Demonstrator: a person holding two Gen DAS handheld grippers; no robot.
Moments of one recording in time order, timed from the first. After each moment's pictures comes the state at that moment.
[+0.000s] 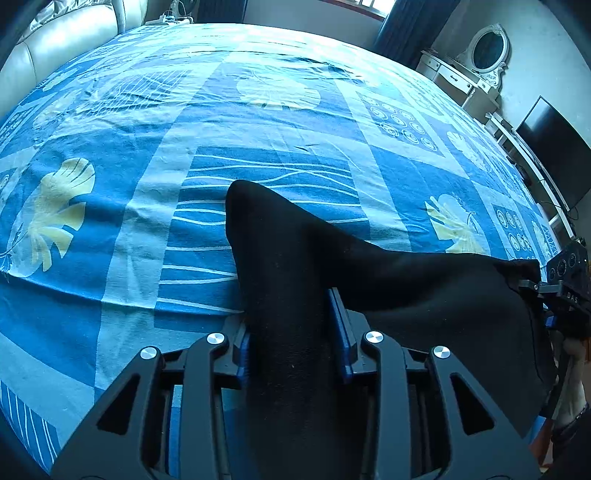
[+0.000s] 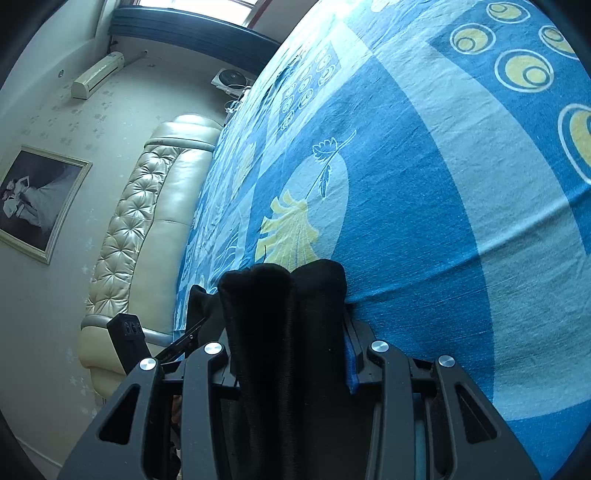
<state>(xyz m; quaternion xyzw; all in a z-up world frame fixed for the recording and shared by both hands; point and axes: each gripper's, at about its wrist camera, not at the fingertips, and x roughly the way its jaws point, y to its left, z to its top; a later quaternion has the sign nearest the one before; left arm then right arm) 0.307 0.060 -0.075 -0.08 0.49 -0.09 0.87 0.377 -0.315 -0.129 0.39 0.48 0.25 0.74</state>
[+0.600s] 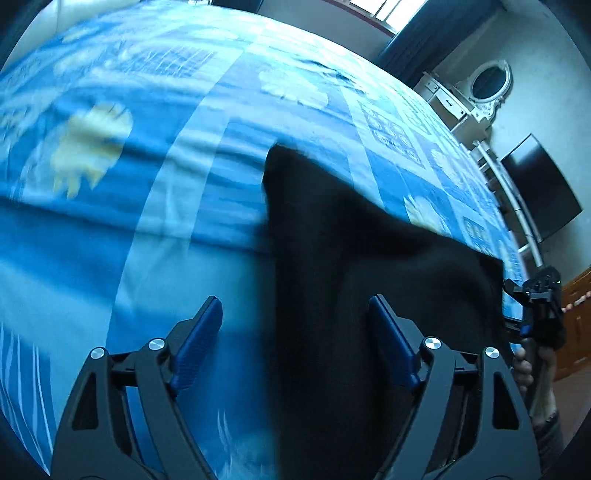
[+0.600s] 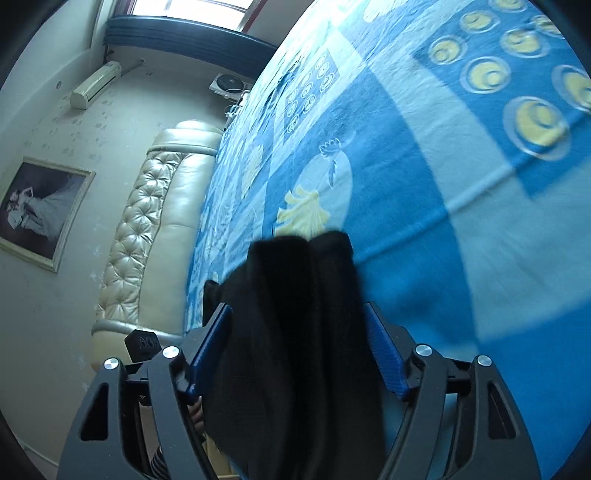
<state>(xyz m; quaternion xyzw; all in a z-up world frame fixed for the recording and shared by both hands) 0.249 0.102 -0.067 -0.18 0.49 -0.12 0.84 0.333 -0.331 -0.103 0.40 0.49 0.25 0.74</state>
